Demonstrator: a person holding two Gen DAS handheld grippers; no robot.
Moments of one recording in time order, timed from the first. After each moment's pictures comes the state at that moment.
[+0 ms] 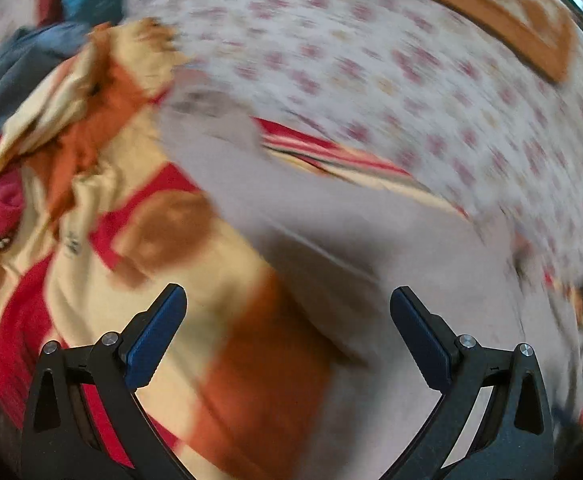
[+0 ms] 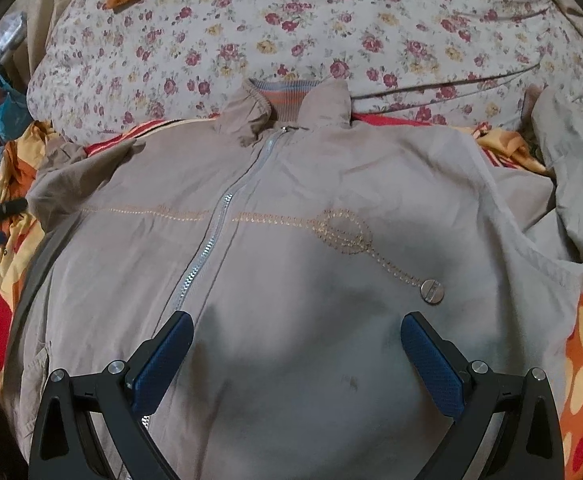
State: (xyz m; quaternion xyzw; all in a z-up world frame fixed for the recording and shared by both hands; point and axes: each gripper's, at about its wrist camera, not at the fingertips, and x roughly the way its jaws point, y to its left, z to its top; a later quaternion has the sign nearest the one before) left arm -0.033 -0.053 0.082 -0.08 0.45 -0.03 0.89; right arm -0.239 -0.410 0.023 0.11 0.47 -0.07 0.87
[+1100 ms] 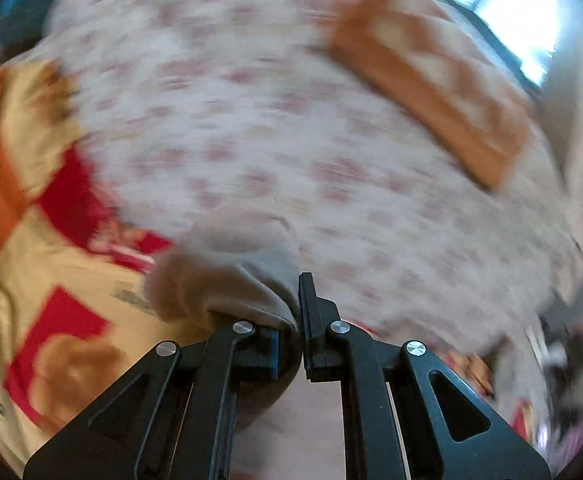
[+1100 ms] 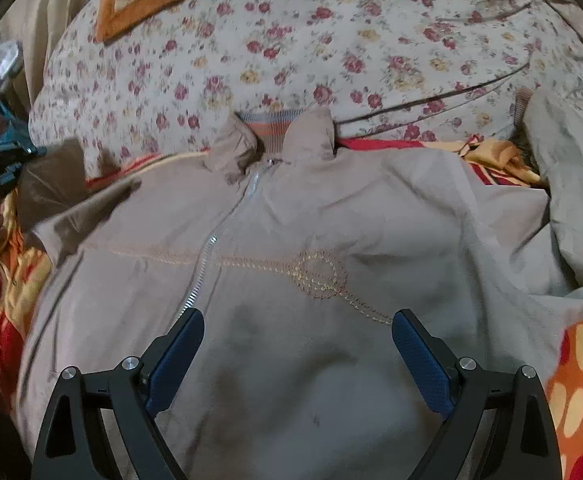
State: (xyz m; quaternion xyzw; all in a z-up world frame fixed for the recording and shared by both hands) left arm 0.055 -0.079 0.158 -0.16 0.38 -0.24 0.88; right arm -0.237 -0.436 0.041 0.14 0.43 -0.07 0.89
